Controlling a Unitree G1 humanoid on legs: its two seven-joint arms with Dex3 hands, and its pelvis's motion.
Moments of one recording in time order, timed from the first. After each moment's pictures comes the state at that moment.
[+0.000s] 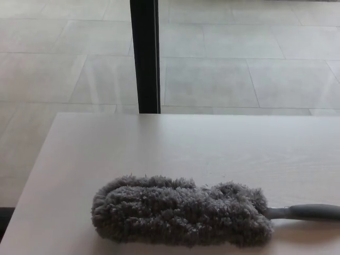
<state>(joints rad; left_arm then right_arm) 0.07 0.69 0.47 1.26 -0.12 -0.01 -0.18 0.23 -0.57 -0.45 1.08 0.06 -0.19 0.12</state>
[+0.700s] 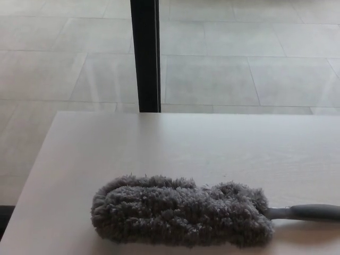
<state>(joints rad) 0.04 0.68 0.48 1.27 -0.13 -0.01 -0.19 -0.09 -0.56 -0.49 0.44 0.13 -0.20 0.14</state>
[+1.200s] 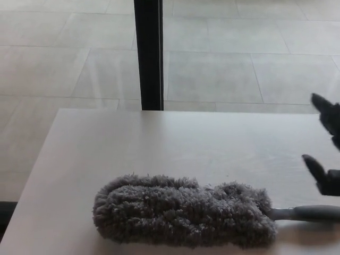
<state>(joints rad) 0.03 0.68 0.48 1.27 -0.13 -0.01 -0.20 -0.28 -0.48 0.03 0.22 -0.06 -0.20 0.17</state>
